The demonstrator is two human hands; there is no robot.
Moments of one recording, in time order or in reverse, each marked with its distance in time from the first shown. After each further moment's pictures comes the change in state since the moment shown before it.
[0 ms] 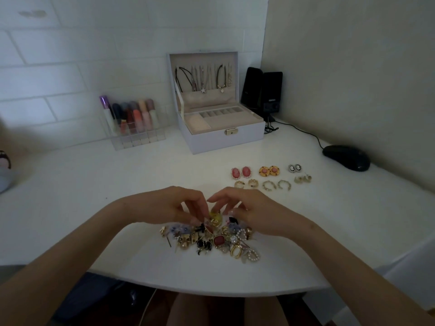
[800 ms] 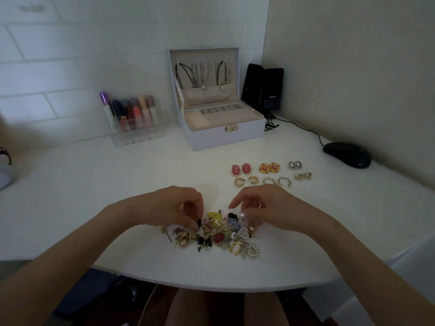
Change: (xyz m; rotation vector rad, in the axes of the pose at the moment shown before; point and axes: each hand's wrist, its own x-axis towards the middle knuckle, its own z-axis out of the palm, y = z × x) left_hand -0.001 -0.001 0.009 0.096 0.061 -0.050; right_hand -0.018 0.008 -0.017 0.015 0.017 0.138
